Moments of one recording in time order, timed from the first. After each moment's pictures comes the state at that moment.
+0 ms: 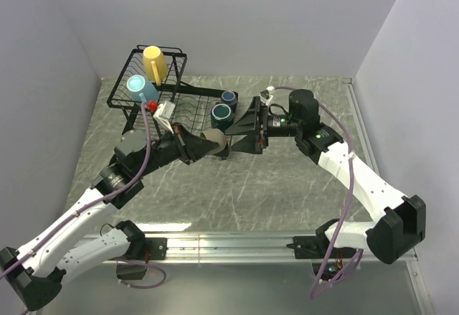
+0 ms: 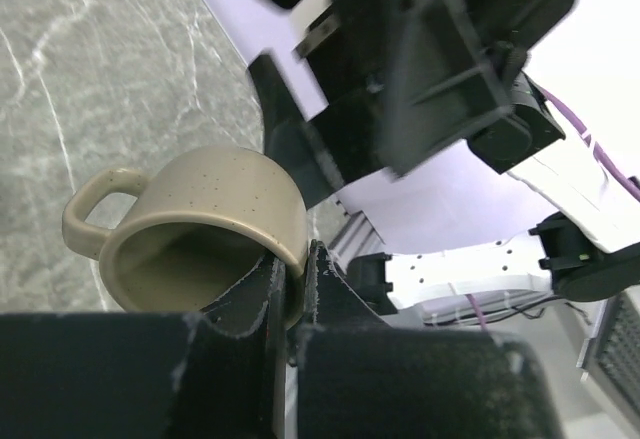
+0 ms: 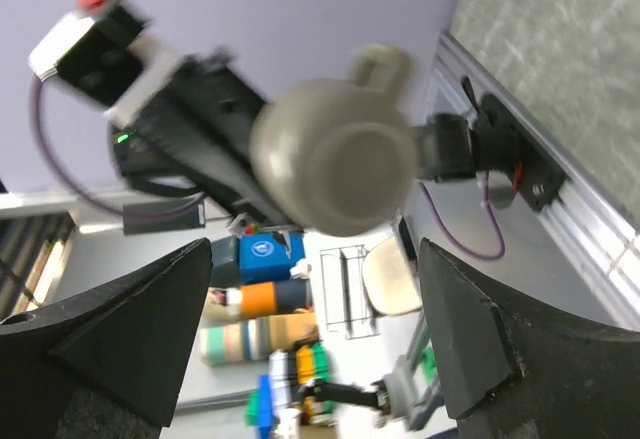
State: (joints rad) left arm -0.70 0.82 0.85 -0.04 0.28 -0.82; right arm 0.50 1.24 1.09 -0.09 -0.95 1.30
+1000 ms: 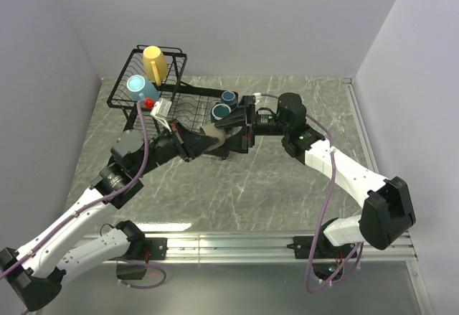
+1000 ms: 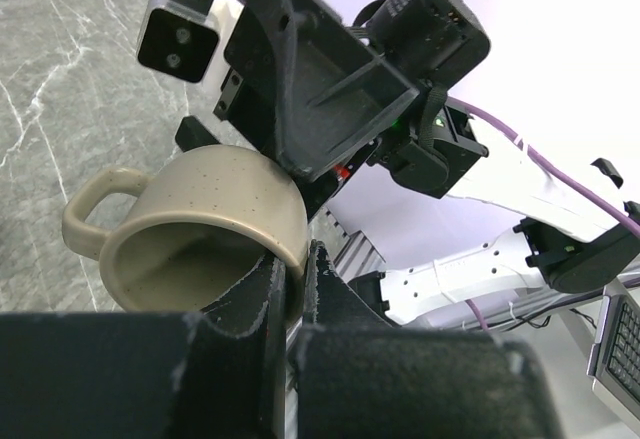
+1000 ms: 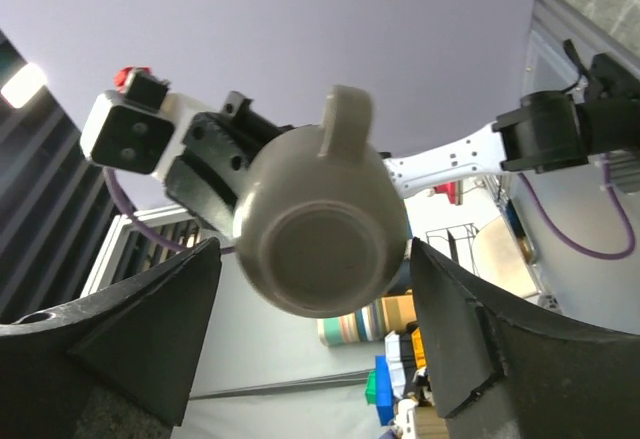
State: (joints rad) left arm -0.69 0.82 0.86 0.02 0.27 -0.78; right arm 0.57 1.36 1.03 0.26 -0.95 1.72
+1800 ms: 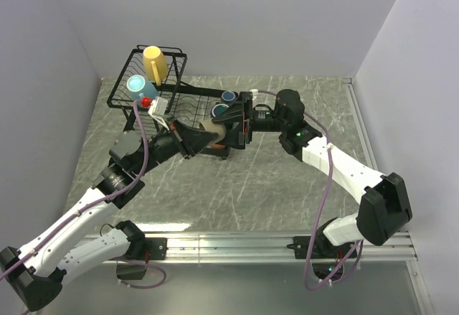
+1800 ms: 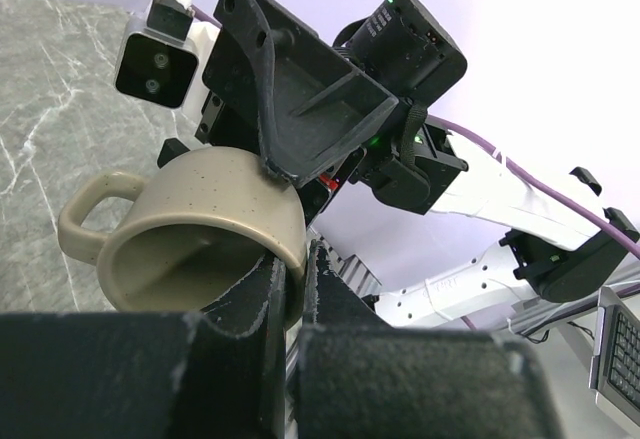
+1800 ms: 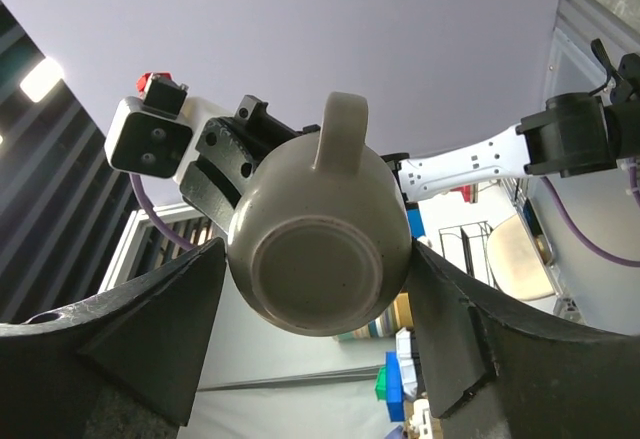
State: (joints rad) left arm -0.69 0.82 0.83 0.13 0.27 -0.78; right arm 0.58 1.40 1.07 0.31 -0.95 1.78
